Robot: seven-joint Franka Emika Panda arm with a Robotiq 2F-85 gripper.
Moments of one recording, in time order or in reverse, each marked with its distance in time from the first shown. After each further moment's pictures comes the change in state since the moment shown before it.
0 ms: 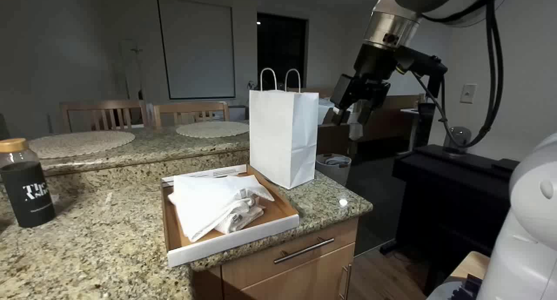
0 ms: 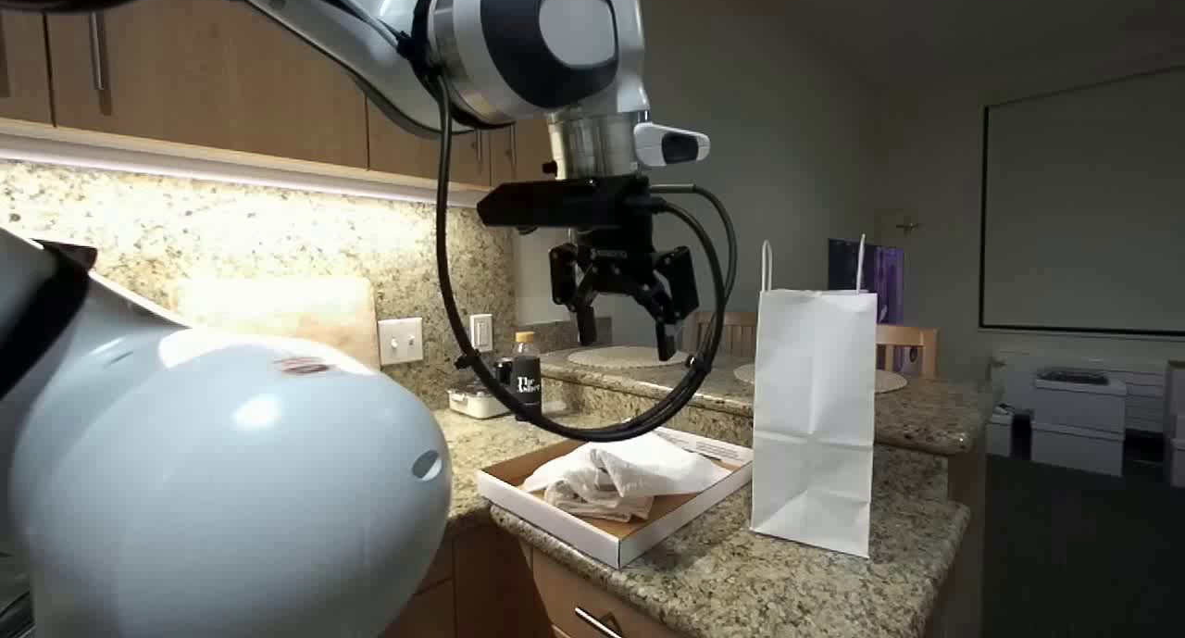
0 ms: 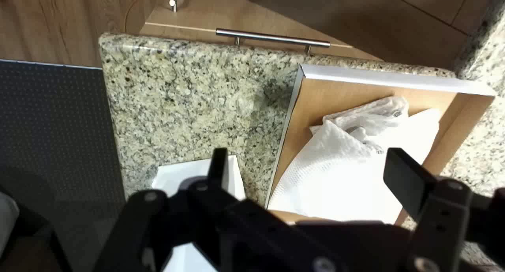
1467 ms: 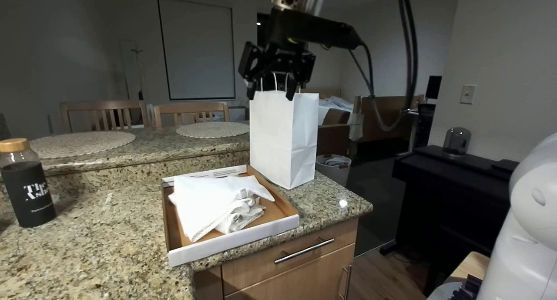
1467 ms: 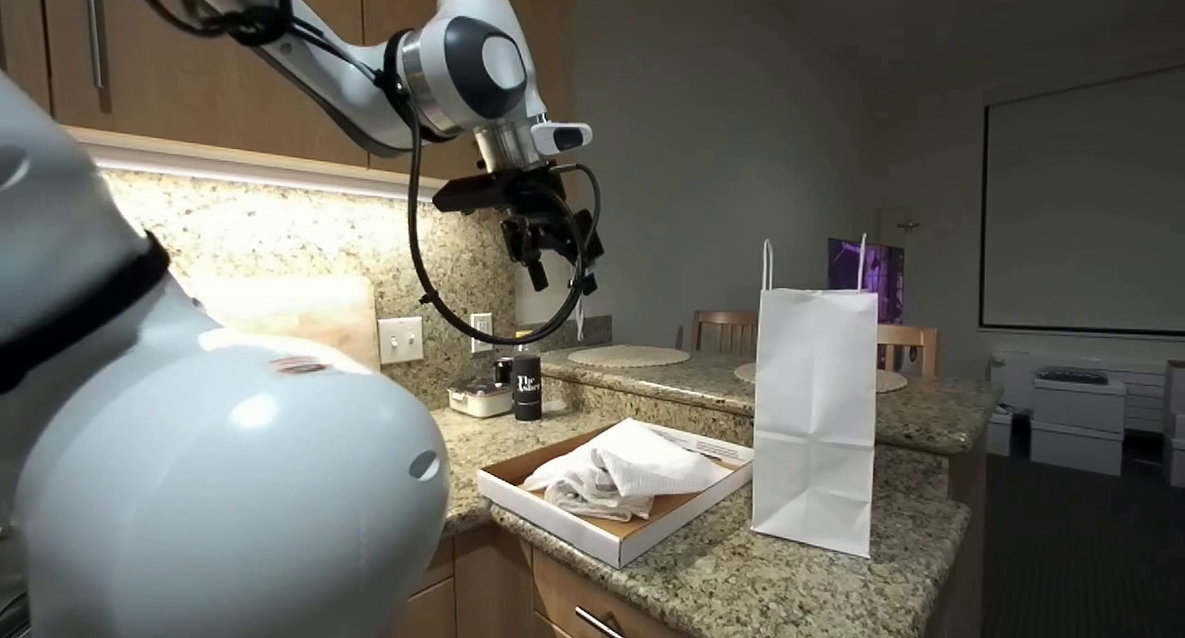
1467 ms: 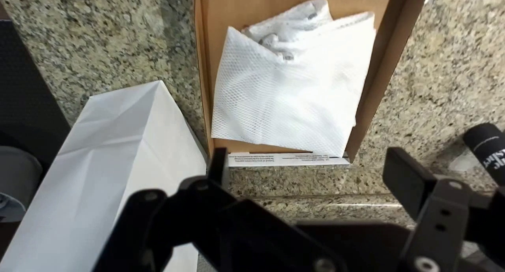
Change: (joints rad) arm -0.006 0.320 0.410 0.302 0.064 0.165 0.428
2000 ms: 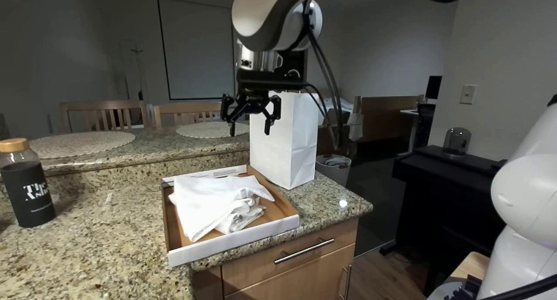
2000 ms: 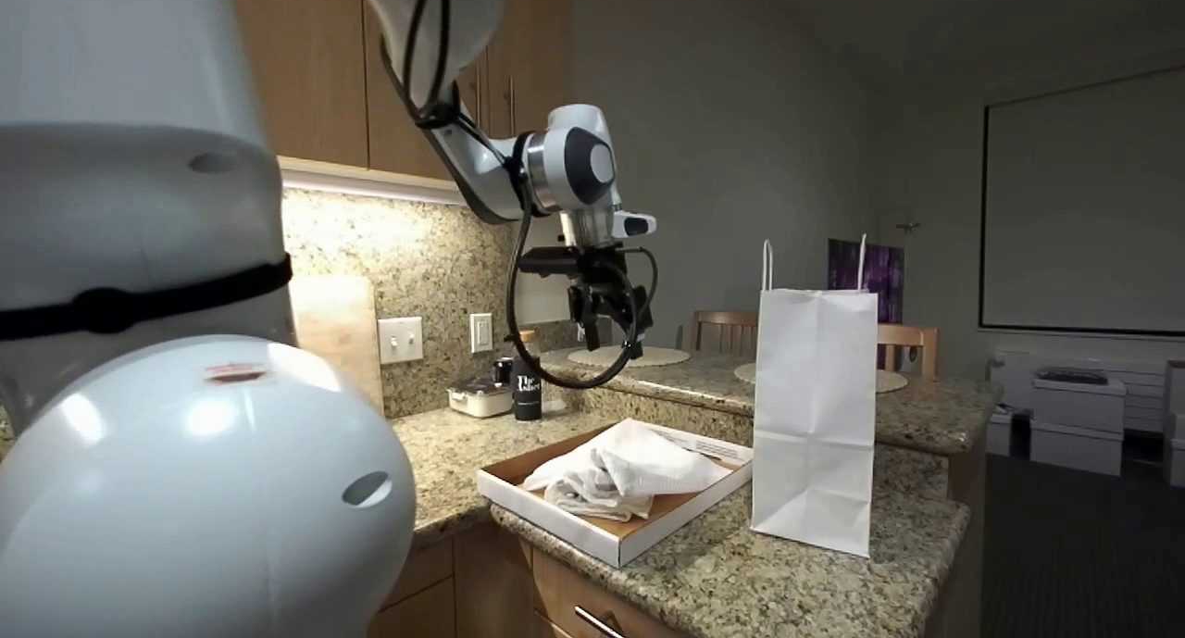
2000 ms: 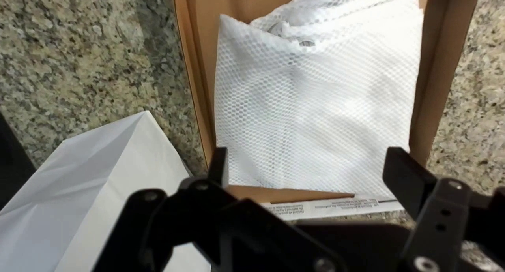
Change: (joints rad) arm -0.166 0.517 0.095 0.262 -0.105 0.032 0.107
